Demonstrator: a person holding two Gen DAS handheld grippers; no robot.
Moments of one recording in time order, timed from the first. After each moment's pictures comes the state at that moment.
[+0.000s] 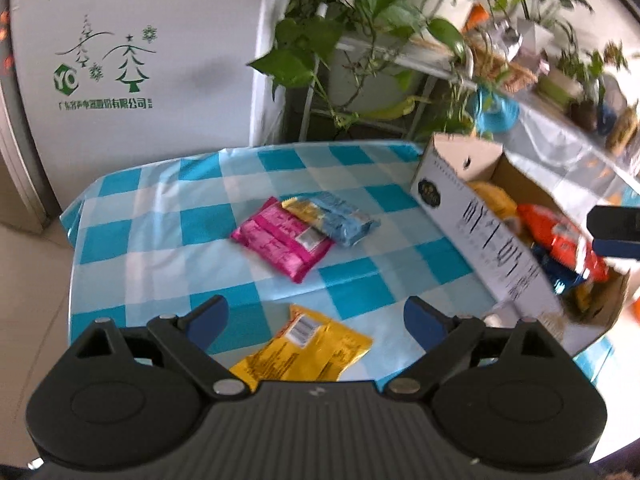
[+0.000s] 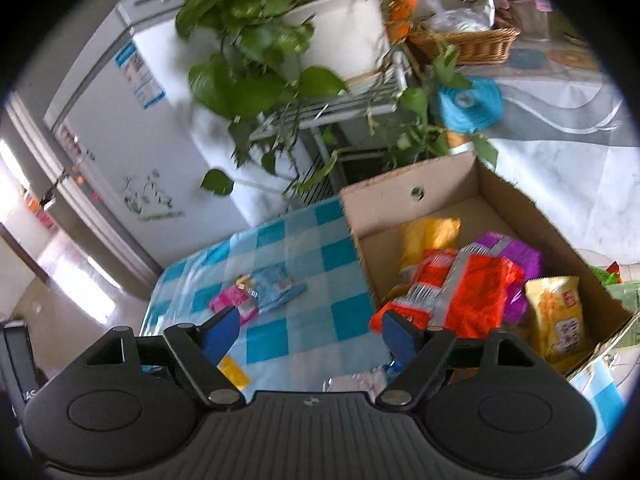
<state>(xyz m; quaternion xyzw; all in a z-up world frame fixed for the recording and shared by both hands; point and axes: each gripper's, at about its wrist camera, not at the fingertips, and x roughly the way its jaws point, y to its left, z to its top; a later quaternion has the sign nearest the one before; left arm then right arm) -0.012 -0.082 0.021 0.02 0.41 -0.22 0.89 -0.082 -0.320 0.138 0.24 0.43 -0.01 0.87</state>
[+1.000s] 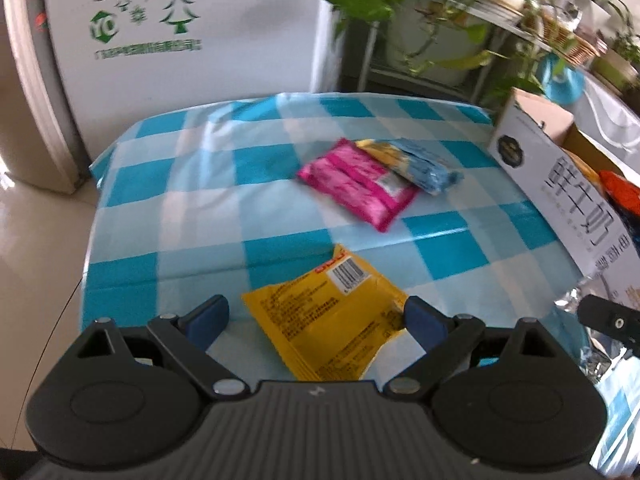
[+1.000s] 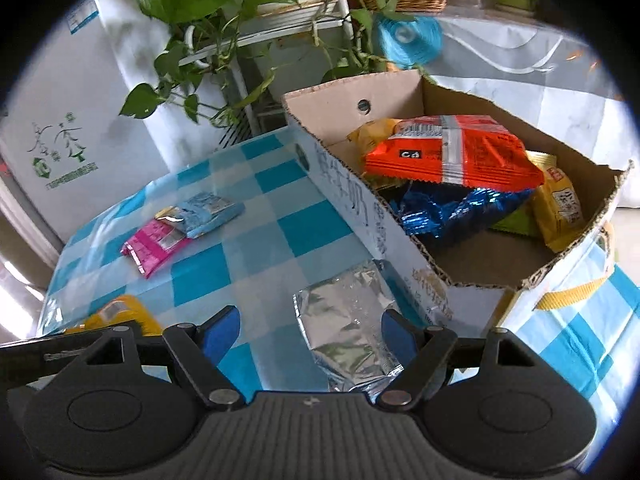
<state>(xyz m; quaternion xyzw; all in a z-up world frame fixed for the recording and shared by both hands) 0.008 -0.060 -0.030 0.02 0.44 -0.15 0.88 -0.107 -0.242 0.059 0.20 0.45 -0.16 0.85</state>
